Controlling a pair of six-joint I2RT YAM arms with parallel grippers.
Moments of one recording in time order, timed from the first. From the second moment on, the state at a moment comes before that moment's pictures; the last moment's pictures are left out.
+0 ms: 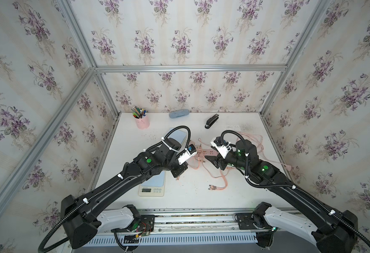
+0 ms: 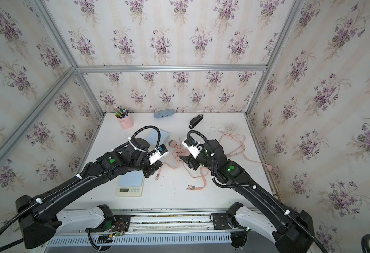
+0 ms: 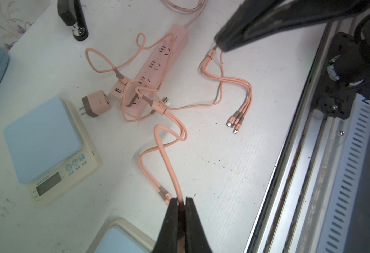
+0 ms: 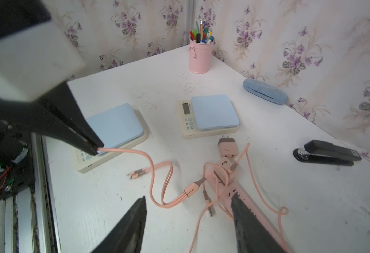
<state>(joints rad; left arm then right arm) -0.77 1.20 1.13 -0.80 0.18 0.29 0.70 0.99 0.80 -0.25 -0.27 -0.25</state>
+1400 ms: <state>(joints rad) -0.61 1.24 1.18 -0.93 0.66 0.47 0.91 1.04 0.71 -0.09 -0.15 -0.58</state>
